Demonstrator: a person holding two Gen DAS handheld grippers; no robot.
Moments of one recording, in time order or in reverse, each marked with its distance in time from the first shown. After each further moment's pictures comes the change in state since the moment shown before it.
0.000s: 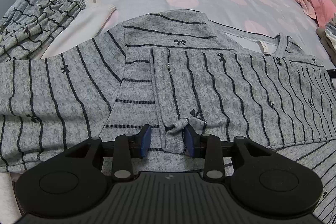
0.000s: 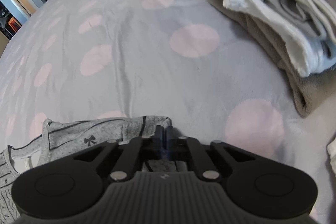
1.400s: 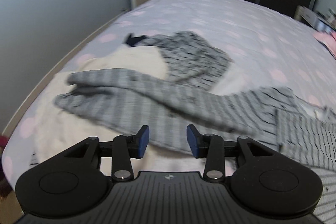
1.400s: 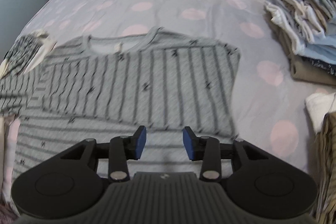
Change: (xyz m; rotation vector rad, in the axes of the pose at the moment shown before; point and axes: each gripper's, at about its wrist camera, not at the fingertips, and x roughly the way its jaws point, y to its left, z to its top) left arm -0.192 0.190 -0.027 -0.296 -0.225 0.281; right arm -0.161 0.069 -0.171 -0.443 0.065 0.122
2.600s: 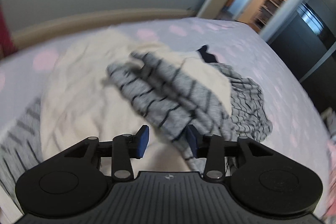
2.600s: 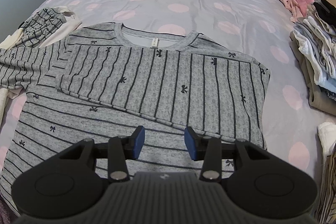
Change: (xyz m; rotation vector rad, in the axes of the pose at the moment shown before) left arm 0.042 0.119 -0.010 -0.682 -0.010 -0.061; right arm 0.010 0.066 -0.013 -0.178 -0.040 -0.009
